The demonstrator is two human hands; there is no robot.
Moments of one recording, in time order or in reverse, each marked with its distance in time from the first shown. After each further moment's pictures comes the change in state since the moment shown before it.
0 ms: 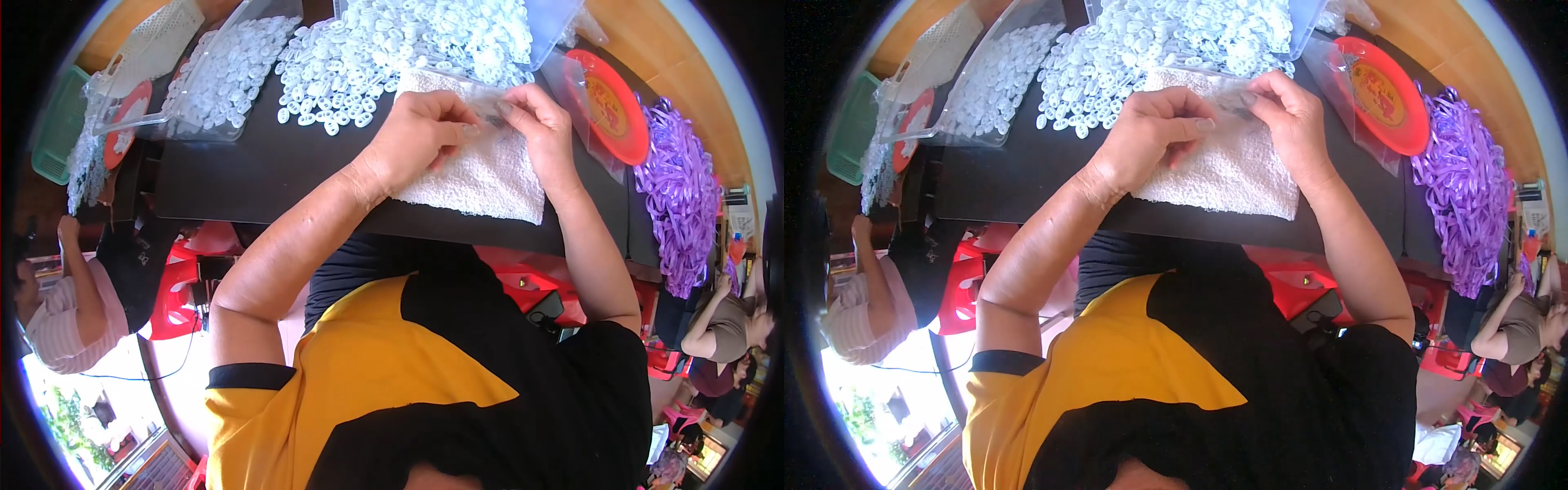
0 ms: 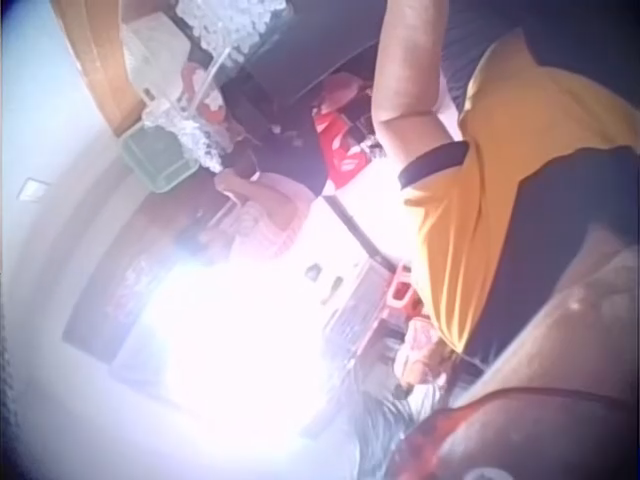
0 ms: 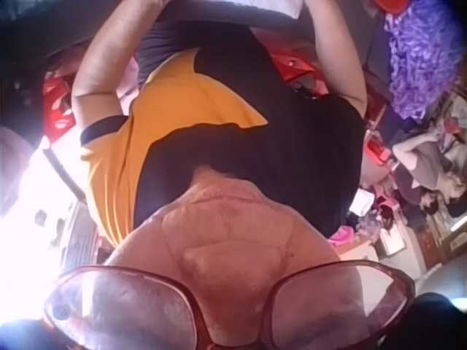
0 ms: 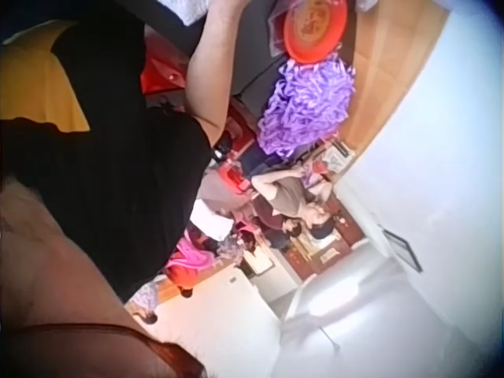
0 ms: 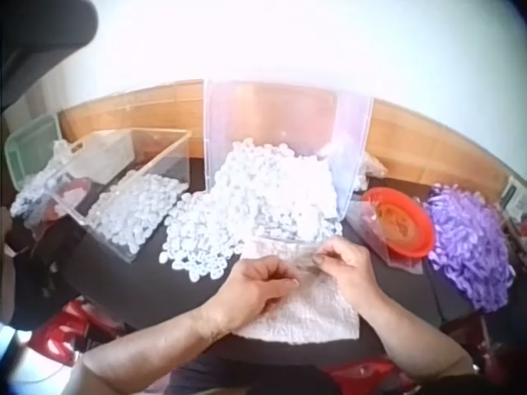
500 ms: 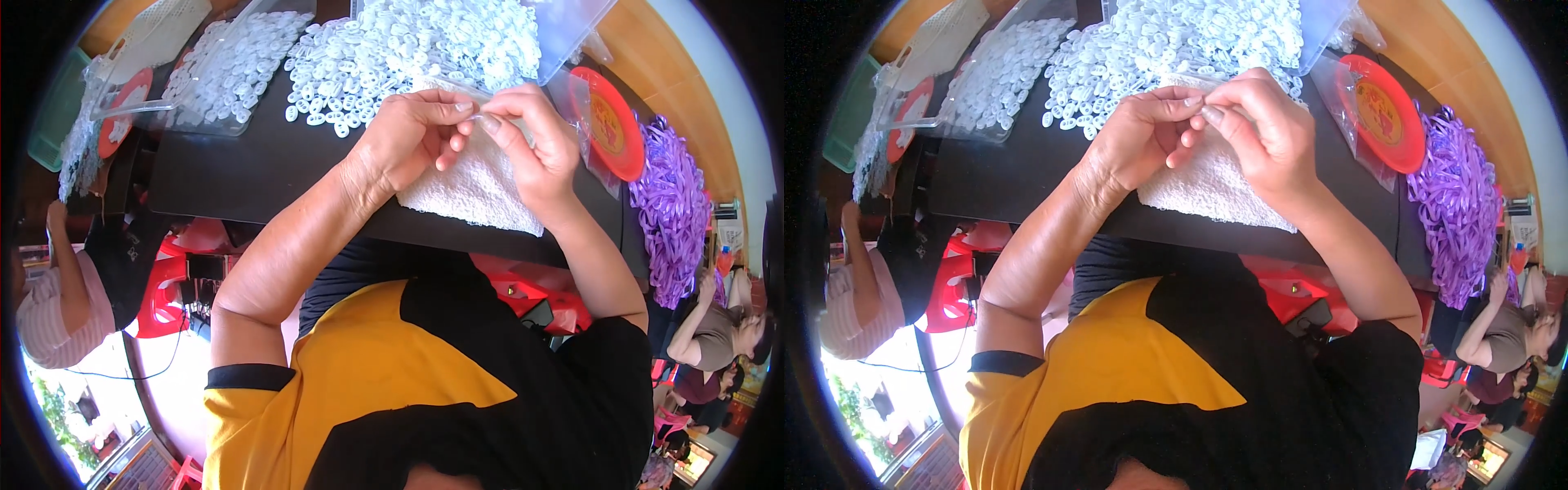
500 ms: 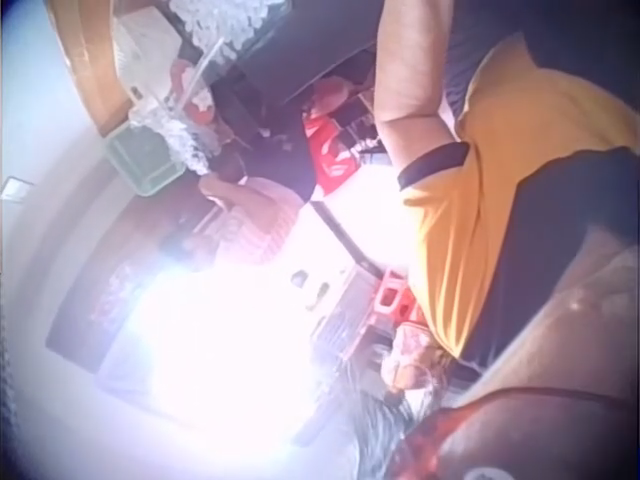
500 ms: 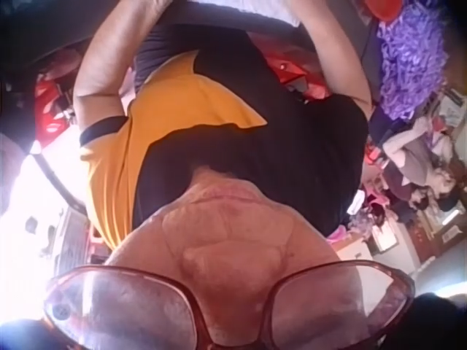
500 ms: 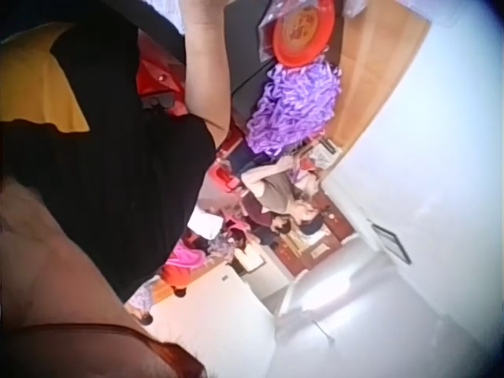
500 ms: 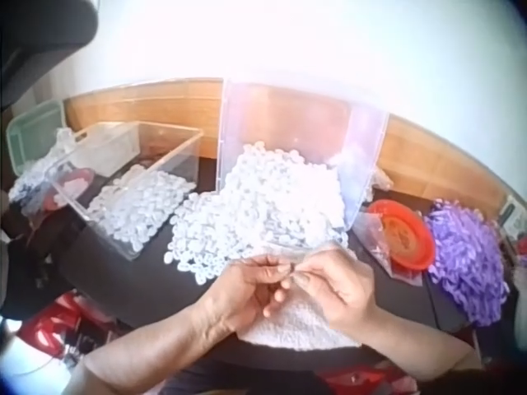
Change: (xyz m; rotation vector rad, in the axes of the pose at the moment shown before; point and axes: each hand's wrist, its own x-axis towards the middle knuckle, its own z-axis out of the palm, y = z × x) left_hand 0.007 -0.010 -0.021 -0.763 -0.057 -0.060; right_hand -0.001 -0.062 0.029 -0.120 -0.078 -0.636
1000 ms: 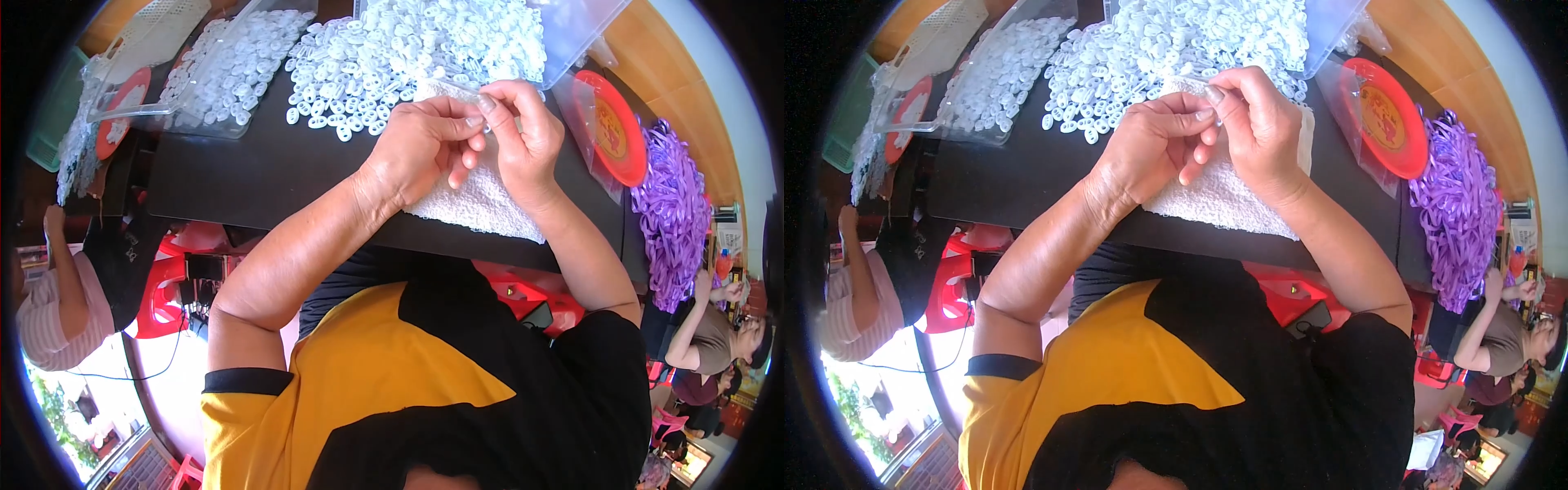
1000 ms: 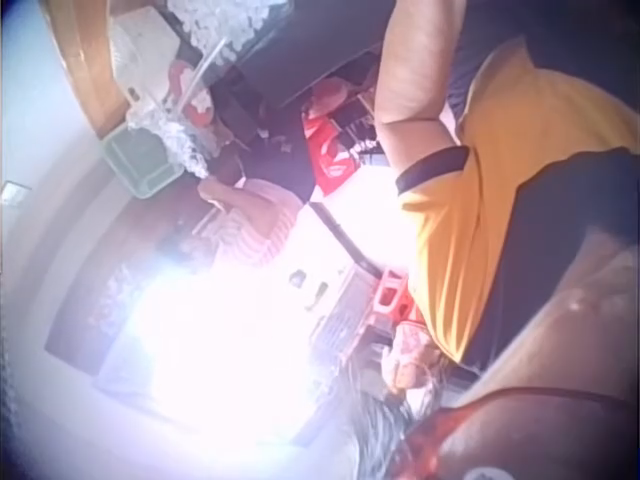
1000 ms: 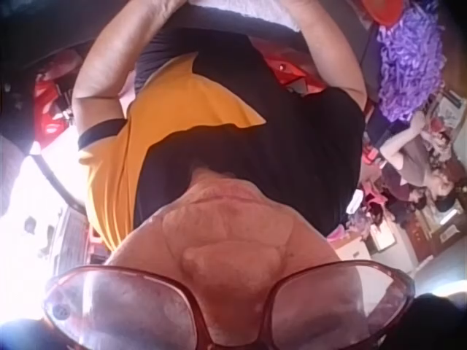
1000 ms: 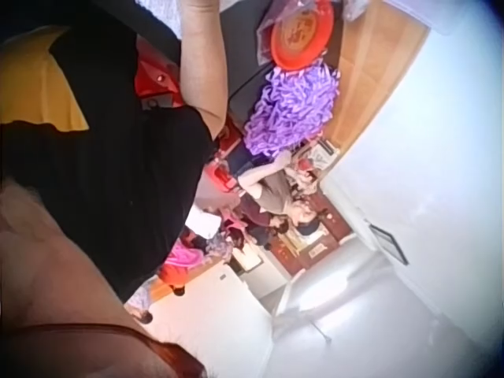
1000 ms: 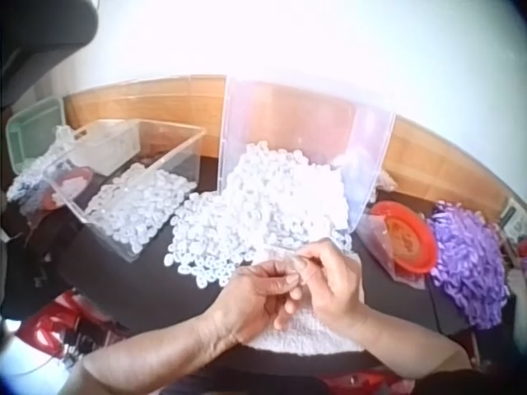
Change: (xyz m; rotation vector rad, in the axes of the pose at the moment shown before) left_hand -0.004 -0.006 0.009 0.055 0.045 0.009; right_hand -0.002 0.024 0.023 -0.040 0.146 0.132
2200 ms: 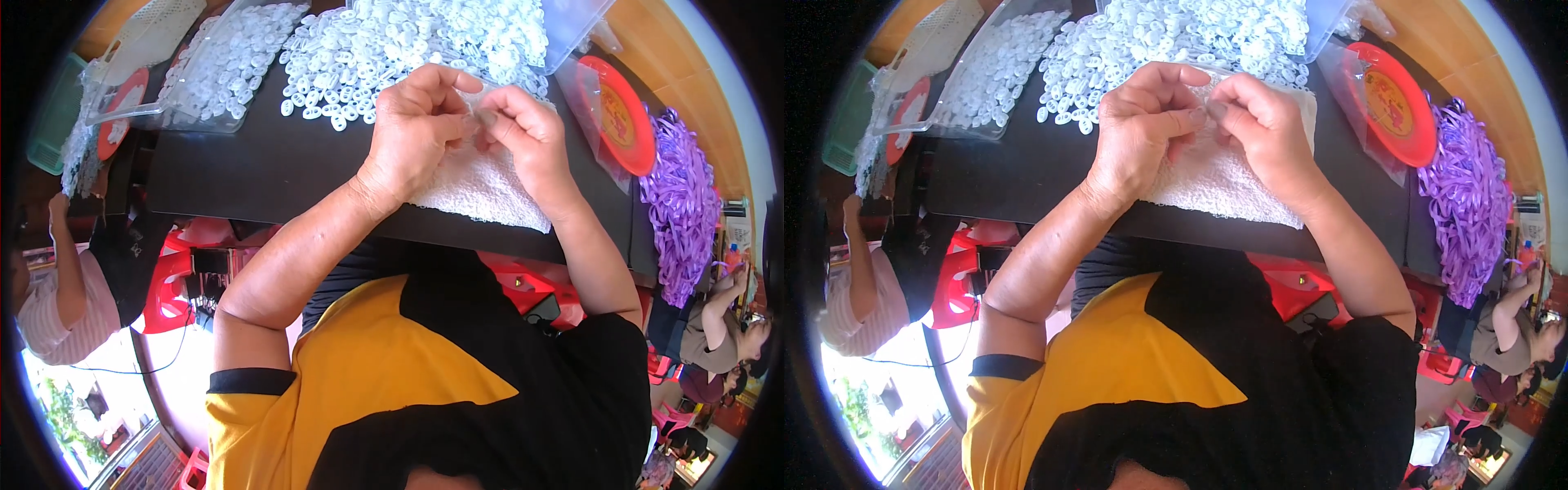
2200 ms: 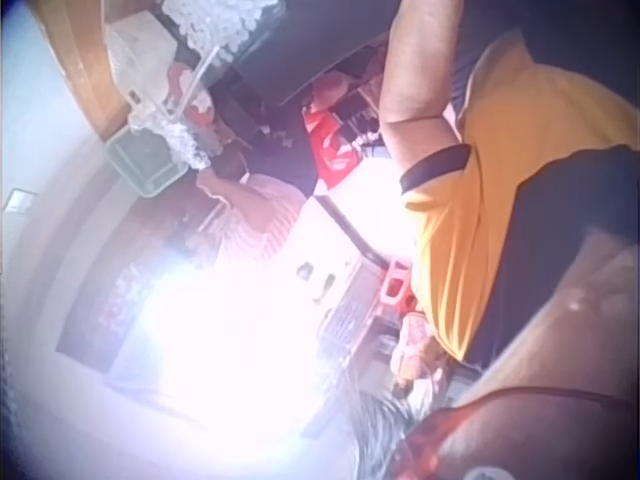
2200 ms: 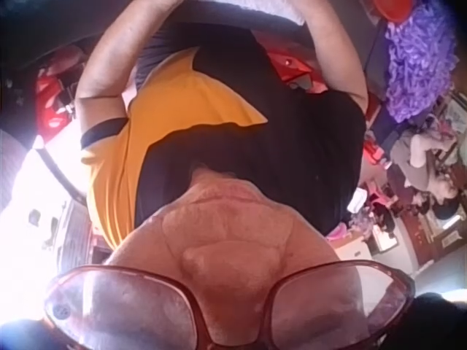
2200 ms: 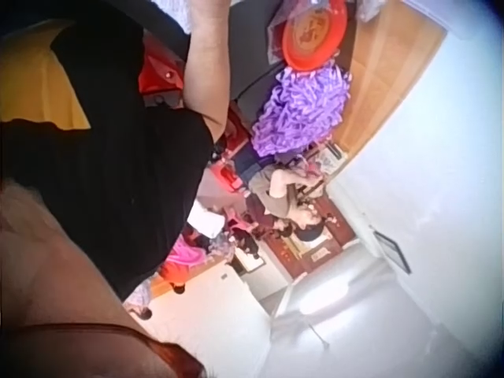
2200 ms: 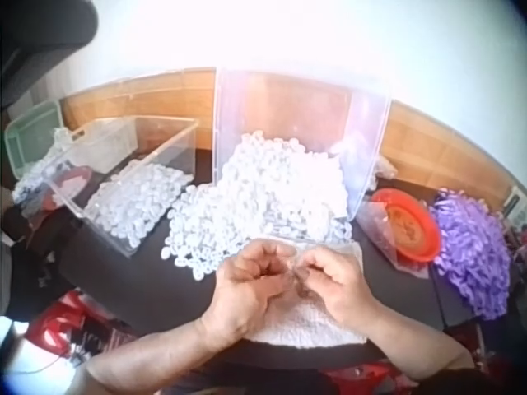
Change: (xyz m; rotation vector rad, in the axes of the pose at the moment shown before) left_hand -0.009 -0.005 0.010 0.480 0.102 0.378; right_hand -0.014 -0.004 -0.022 0.335 -0.310 0.504
